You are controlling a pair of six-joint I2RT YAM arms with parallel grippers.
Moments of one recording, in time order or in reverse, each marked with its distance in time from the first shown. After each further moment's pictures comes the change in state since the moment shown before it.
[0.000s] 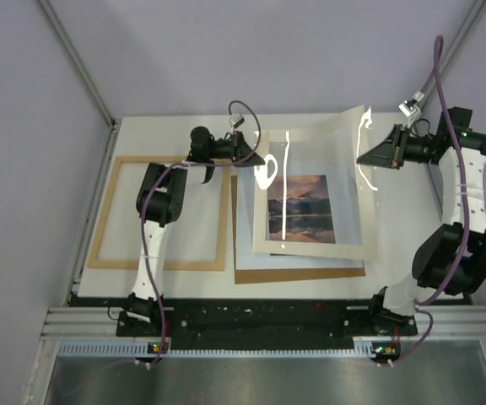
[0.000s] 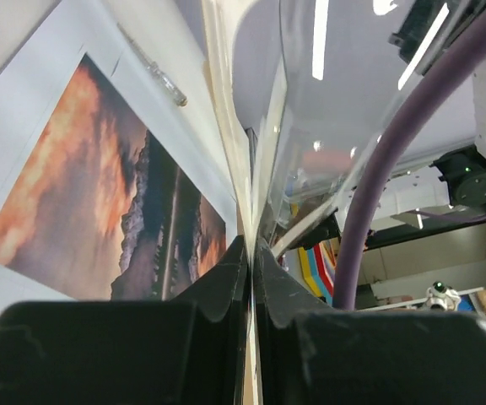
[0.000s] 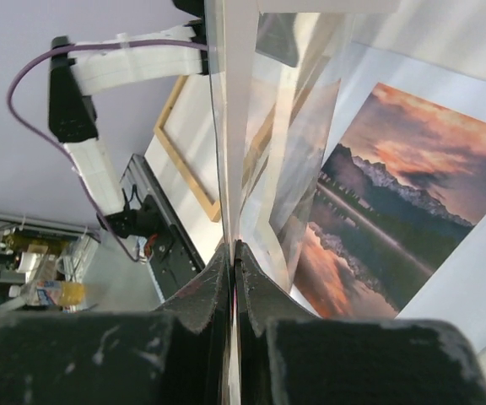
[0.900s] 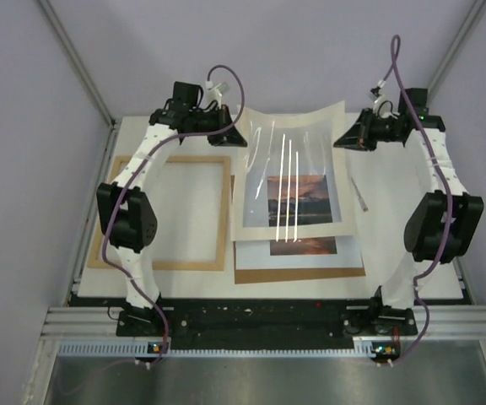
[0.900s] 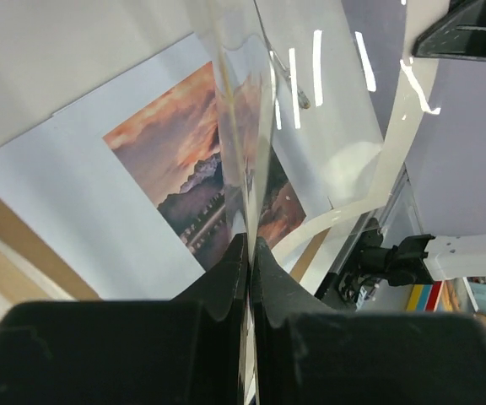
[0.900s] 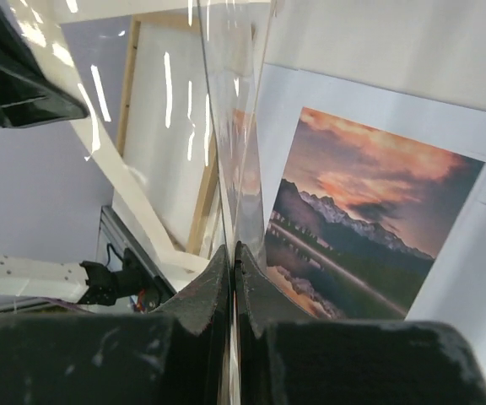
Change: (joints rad) left arm 0.008 -0.497 0.259 -1.780 -0.501 1.094; right arm 0.164 0.233 0.132 0.314 0.316 0.463
